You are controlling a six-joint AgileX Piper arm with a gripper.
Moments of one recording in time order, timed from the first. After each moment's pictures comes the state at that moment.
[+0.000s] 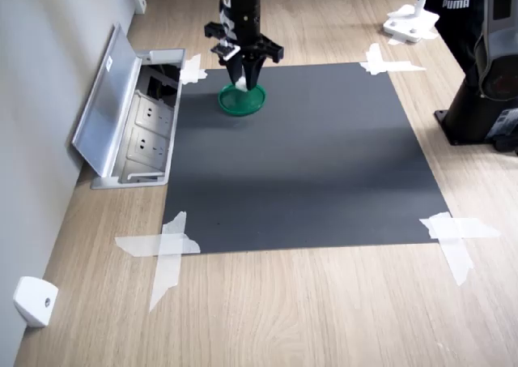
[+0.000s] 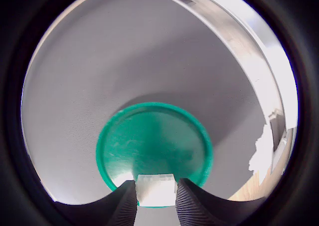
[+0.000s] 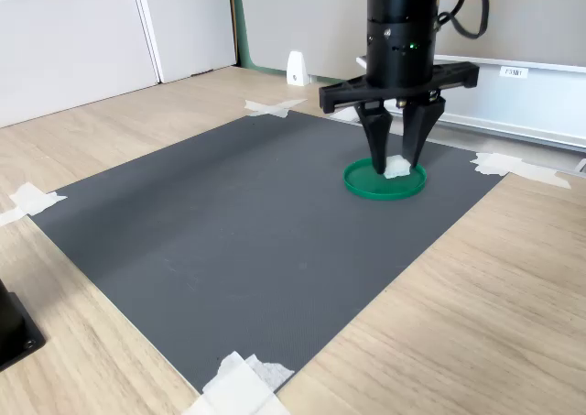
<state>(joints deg) -16.8 111.6 -80.6 0.0 53.1 -70.9</state>
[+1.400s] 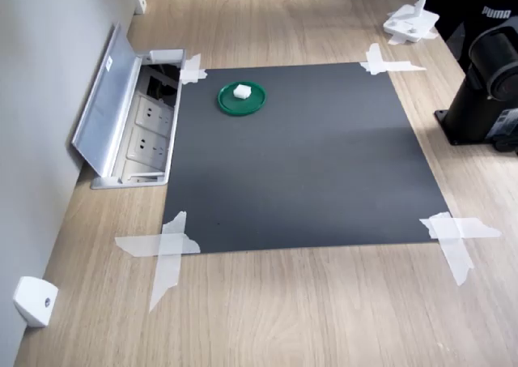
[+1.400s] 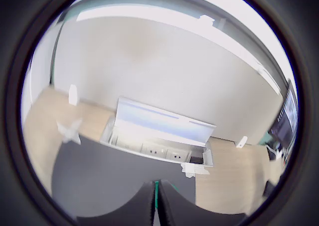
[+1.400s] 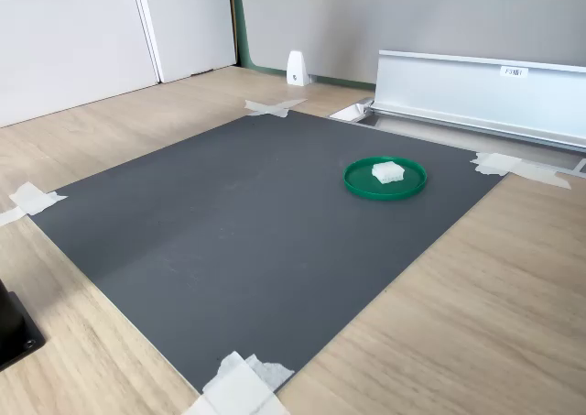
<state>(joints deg) -4.4 48.3 -41.7 -2.3 21.8 -13.0</state>
